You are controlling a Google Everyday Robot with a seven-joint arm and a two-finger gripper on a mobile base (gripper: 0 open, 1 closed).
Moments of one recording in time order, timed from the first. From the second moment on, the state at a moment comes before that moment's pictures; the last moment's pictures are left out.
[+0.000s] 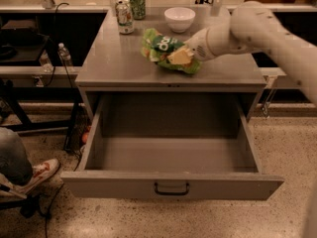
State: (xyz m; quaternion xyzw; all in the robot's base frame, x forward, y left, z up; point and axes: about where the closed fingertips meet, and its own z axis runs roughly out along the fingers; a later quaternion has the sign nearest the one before) arm 0.748 -0.075 0.868 -0.42 0.77 0.16 0.45
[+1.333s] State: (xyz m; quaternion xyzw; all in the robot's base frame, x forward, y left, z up) arm 0.627 -0.173 0.943 -0.37 0.78 0.12 0.49
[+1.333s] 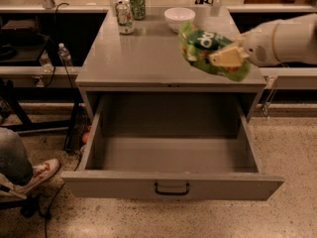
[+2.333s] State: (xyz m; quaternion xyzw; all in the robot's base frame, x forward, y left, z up) arm 0.519 -0.163 0.846 -0.40 0.83 0.16 0.34
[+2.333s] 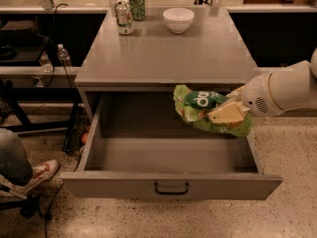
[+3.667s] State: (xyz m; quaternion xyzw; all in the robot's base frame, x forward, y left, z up) arm 0.535 -0.148 0.750 -0.41 0.85 0.19 0.27
